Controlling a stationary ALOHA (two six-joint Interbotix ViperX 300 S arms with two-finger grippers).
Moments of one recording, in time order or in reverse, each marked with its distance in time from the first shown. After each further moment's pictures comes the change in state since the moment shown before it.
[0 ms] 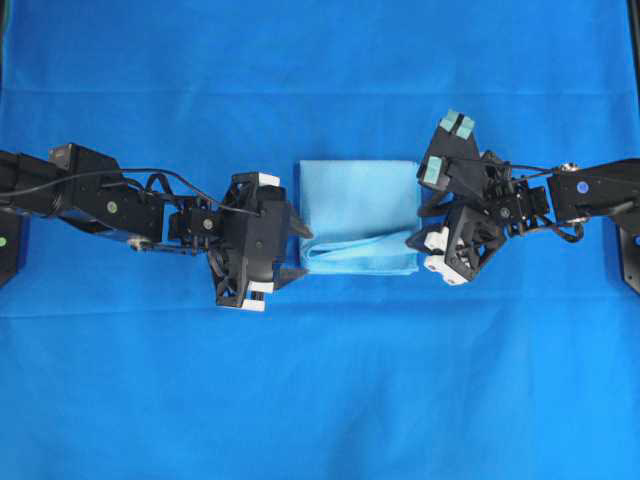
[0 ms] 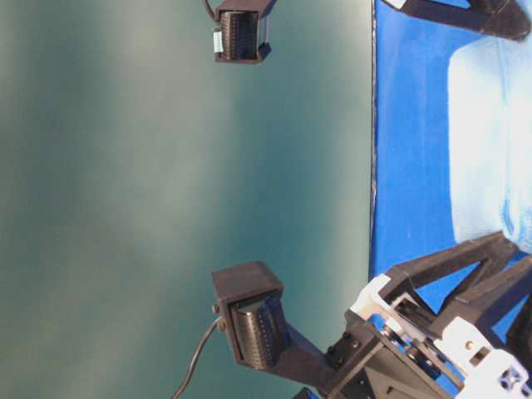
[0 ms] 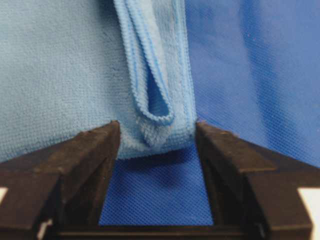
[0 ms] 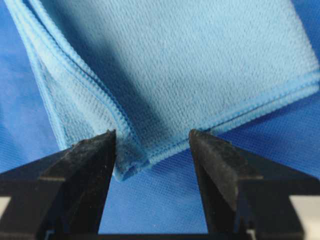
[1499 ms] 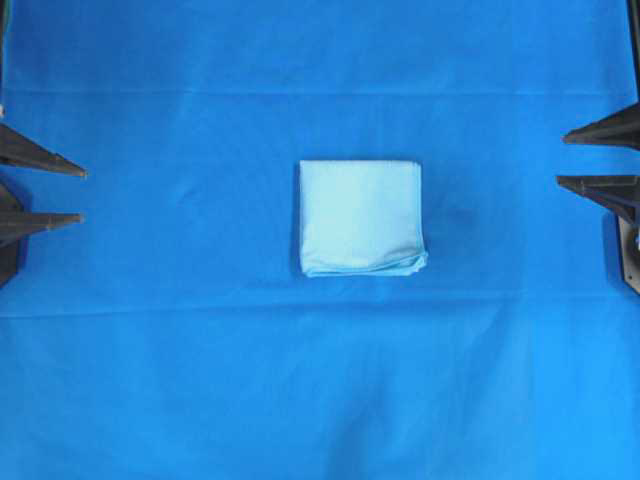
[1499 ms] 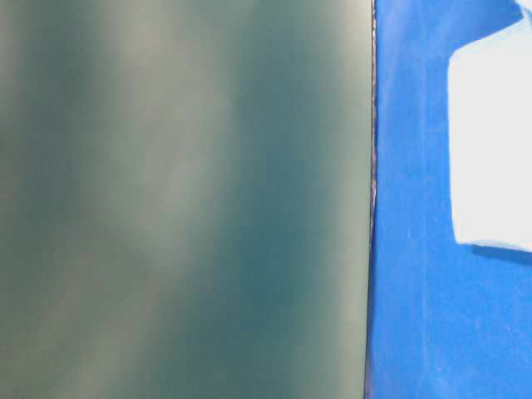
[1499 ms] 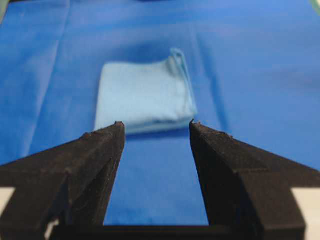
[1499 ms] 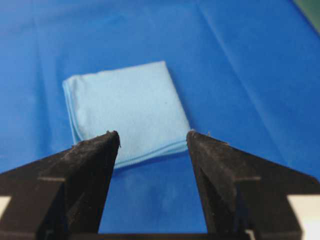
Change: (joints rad) left arm 0.034 -1.440 0.509 0.000 0.460 -0.011; right arm 0.123 -1.147 0.287 -0.295 0.388 -0.005
